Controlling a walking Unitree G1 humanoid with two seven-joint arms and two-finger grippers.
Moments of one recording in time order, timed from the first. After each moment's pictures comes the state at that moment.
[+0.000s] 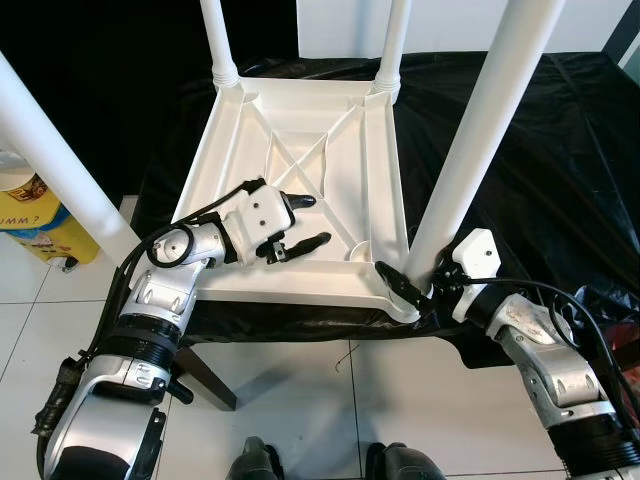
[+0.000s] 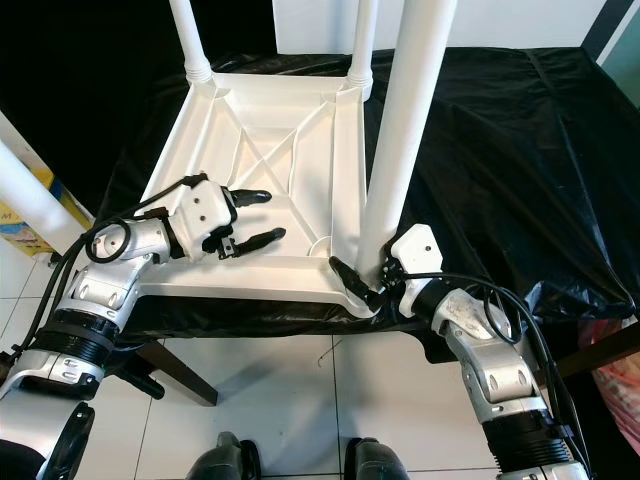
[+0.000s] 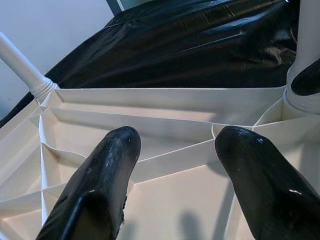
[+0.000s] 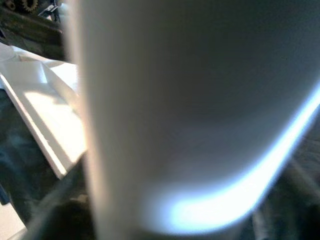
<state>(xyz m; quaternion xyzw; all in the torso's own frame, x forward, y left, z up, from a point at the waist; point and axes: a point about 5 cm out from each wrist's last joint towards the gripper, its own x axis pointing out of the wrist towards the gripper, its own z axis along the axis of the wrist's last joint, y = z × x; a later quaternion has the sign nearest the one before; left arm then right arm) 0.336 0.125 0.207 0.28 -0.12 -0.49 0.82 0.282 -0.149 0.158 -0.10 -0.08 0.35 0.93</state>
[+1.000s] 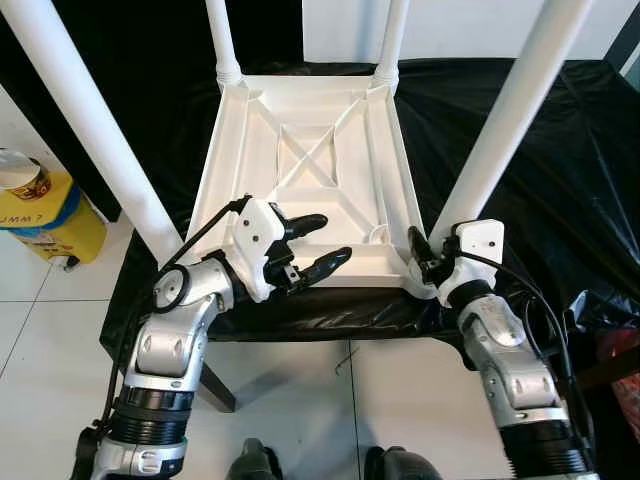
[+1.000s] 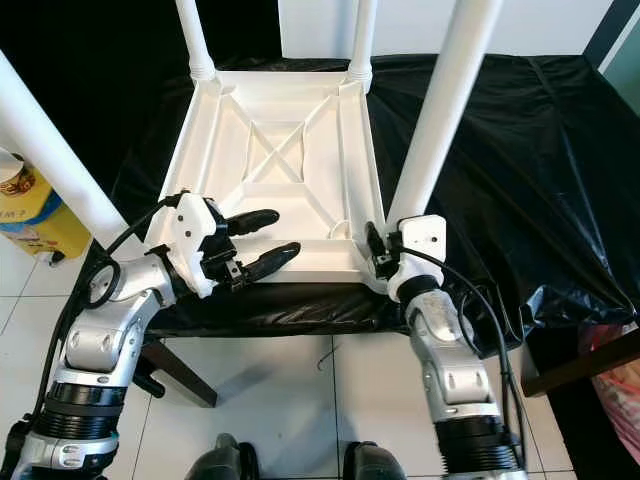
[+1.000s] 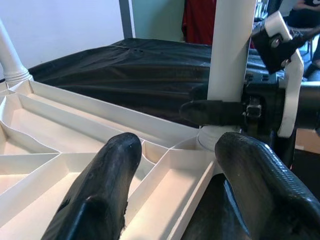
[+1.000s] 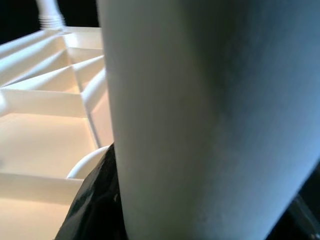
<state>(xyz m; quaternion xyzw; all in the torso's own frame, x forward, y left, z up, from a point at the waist) 0.285 0.106 0.205 0.11 -0.08 -0.49 0.86 0.293 -0.146 0.150 0.01 -0.07 0.02 1.00</state>
